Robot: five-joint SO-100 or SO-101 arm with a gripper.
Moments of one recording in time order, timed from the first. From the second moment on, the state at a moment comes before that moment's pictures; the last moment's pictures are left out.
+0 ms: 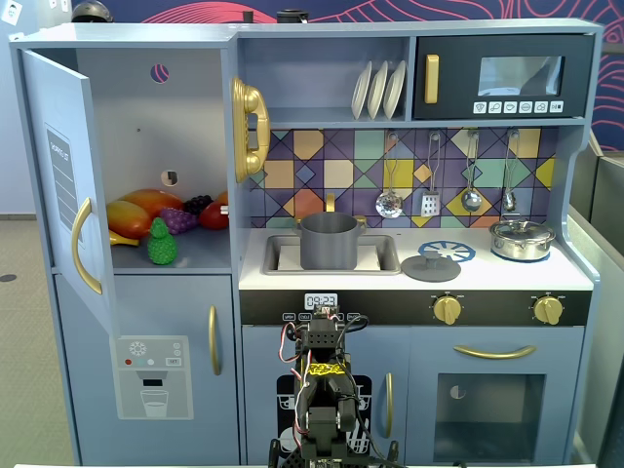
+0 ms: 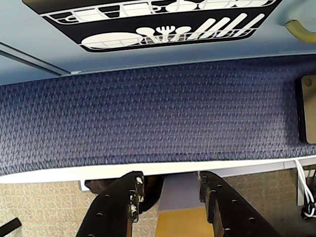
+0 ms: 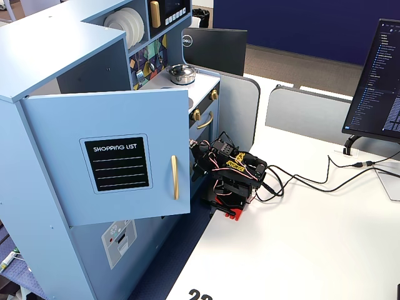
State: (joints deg) arm -1.1 182.5 170.9 78.4 -88.9
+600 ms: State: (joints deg) arm -12.3 182.4 169.8 76.3 -87.5
